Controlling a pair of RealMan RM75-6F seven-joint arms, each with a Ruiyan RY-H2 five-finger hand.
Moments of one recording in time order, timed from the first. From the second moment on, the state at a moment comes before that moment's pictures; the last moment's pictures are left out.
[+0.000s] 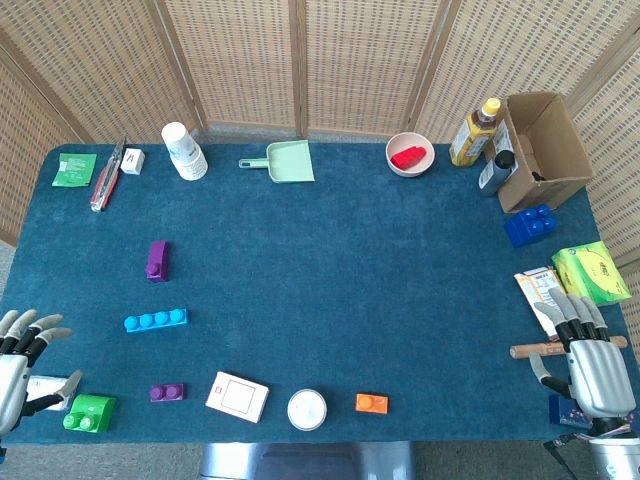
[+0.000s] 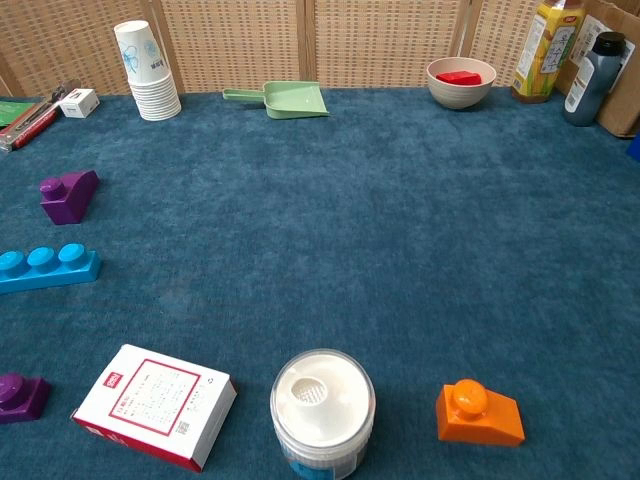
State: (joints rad) left arm 0.03 -1.05 0.05 -1.83 1.59 1.57 0.08; right arm 0.04 -1.10 0.05 -1.72 -1.57 1.54 0.03
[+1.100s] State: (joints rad) left arm -0.14 -0.96 0.05 -1.64 1.72 1.40 -0.10; right arm 0.02 -1.09 0.05 -1.70 -1.55 1.56 0.07
